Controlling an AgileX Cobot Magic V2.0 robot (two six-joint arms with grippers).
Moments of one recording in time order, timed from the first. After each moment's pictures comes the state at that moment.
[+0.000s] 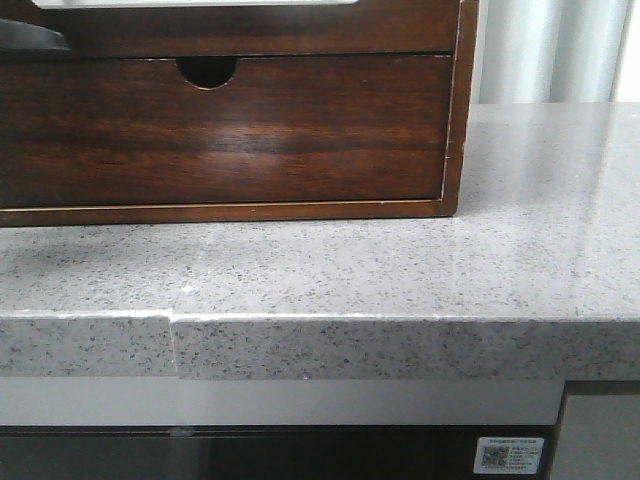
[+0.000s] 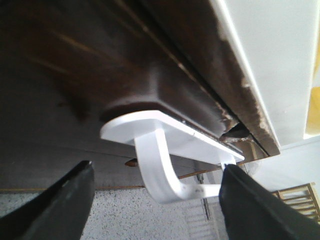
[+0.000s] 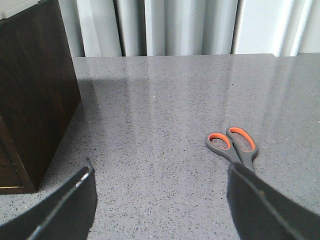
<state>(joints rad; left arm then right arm) -0.08 1.21 -0.72 -1.72 0.80 0.87 -0.04 0.36 -0.53 -0.07 0.44 0.05</state>
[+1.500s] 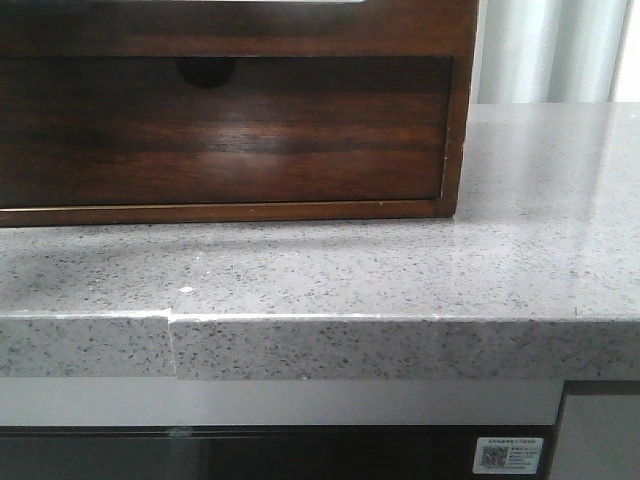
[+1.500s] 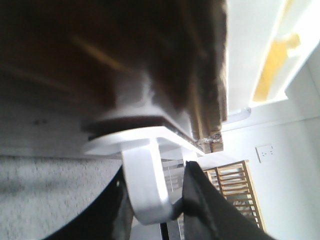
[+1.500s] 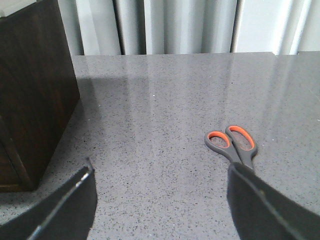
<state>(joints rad) -0.06 1.13 -0.58 -1.82 0.99 0.86 -0.04 0.36 -0.53 -0.07 0.44 0.05</state>
